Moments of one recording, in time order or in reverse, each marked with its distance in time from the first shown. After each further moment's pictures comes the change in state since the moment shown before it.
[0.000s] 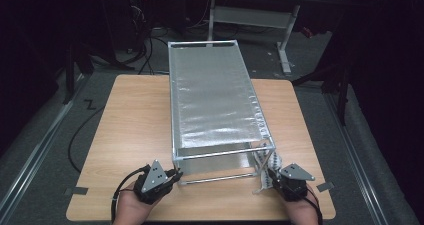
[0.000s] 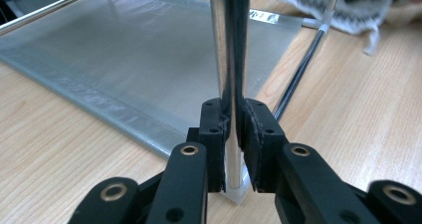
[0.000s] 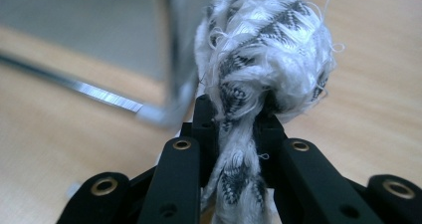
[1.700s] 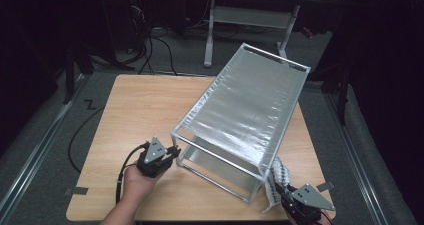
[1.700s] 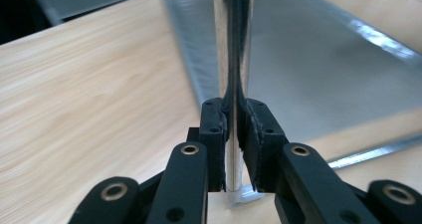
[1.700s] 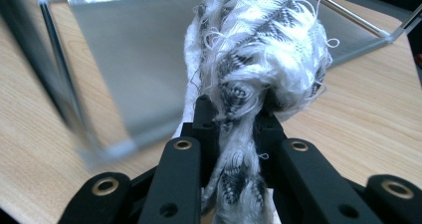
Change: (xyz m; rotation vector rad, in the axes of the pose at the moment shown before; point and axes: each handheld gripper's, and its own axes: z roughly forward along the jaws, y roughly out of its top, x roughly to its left) left arm 0.071 0.005 0.035 -0.033 0.125 -0.115; right arm 0.019 -0.019 -0.060 -0.112 0.030 -0.041
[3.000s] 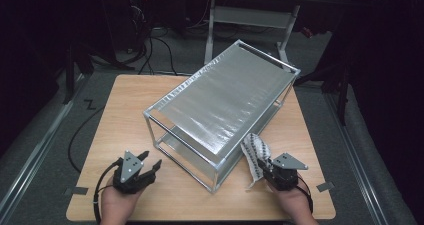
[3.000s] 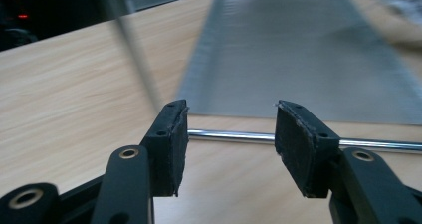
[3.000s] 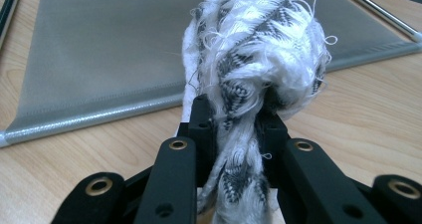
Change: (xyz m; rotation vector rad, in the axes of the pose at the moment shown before) left arm -0.038 -0.017 -0.057 0.008 0.111 -0.045; right arm -0.012 0.038 0.083 0.042 0.077 0.029
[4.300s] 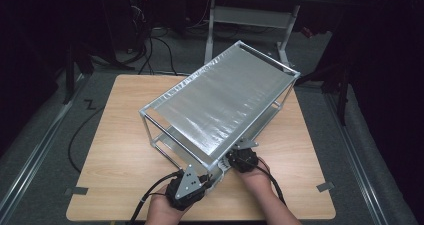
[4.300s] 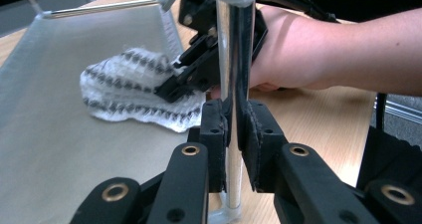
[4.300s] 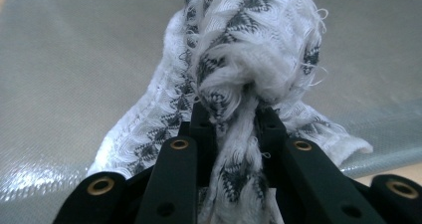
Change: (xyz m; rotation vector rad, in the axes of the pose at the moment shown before) left arm -0.093 0.036 0.028 -0.020 -0.350 0.178; right arm 0.047 0.033 0.101 0.169 0.095 -0.035
